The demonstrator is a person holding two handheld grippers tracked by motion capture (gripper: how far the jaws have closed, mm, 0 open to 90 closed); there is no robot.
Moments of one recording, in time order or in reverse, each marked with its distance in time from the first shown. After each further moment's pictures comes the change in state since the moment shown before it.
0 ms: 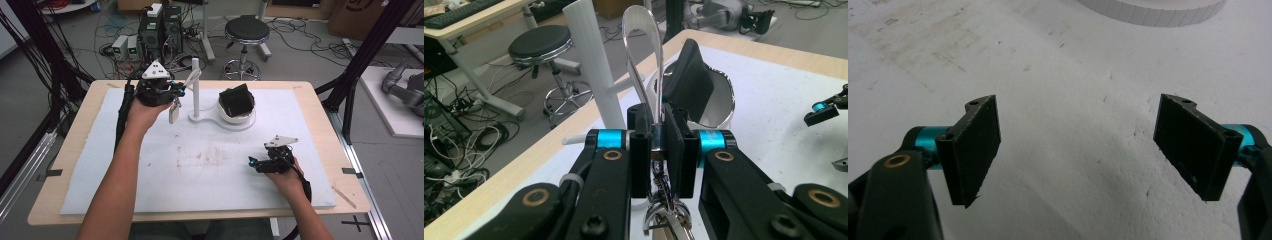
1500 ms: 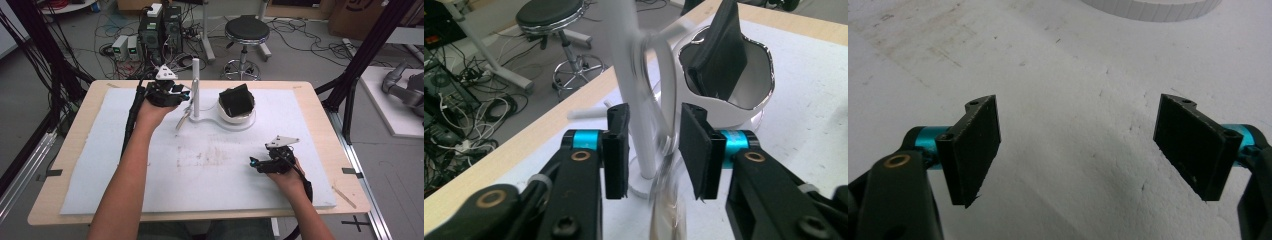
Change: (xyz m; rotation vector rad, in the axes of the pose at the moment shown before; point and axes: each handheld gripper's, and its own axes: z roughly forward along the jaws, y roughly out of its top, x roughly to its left) left arm 0.009 -0.016 0.034 0.087 0.054 -0.036; right arm -0.003 -0.003 -0.001 0.005 0.004 0.006
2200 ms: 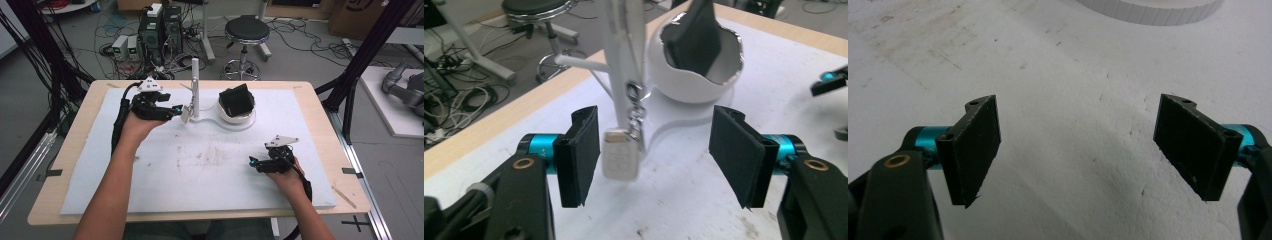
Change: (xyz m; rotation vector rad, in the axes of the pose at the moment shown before) left arm -0.006 -0.035 -0.035 -0.013 -0.065 -0.064; right arm 0.000 0.002 0.001 -0.003 -0.005 -0.012
